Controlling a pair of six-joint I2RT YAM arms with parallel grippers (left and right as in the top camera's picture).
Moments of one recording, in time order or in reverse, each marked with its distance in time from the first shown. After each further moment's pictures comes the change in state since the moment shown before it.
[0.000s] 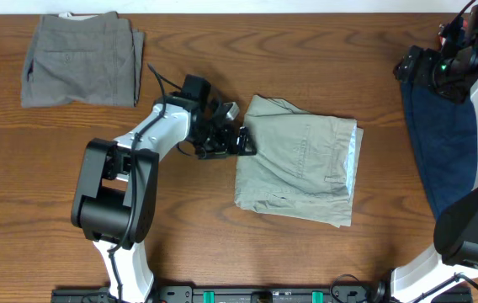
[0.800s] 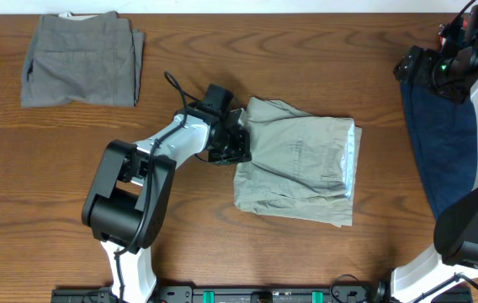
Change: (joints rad) left arm -0.105 0.001 -0.048 0.108 -0.183 -0.283; right arm 0.000 0.000 0.000 0.000 0.000 0.000
